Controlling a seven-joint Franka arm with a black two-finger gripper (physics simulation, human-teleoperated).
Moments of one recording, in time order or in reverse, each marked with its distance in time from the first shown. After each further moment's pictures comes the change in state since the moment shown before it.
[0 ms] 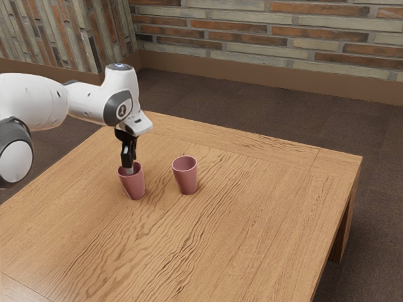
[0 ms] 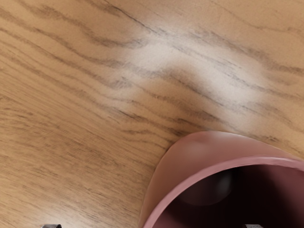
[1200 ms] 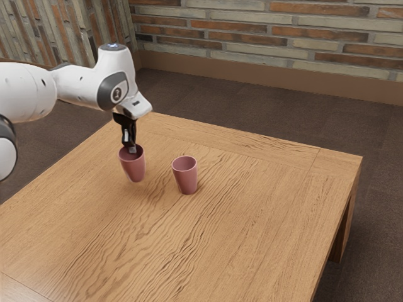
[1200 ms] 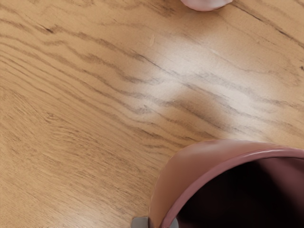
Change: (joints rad) arm -0.016 -0.118 -0.006 -0.010 -0.007 -0.019 -0.029
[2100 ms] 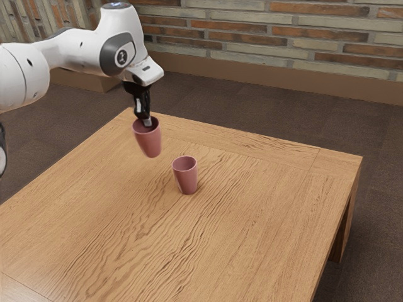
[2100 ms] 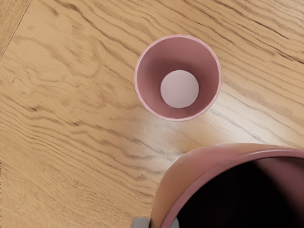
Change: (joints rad) arm -0.092 -0.050 0.004 0.162 -0.053 -0.158 -0.022
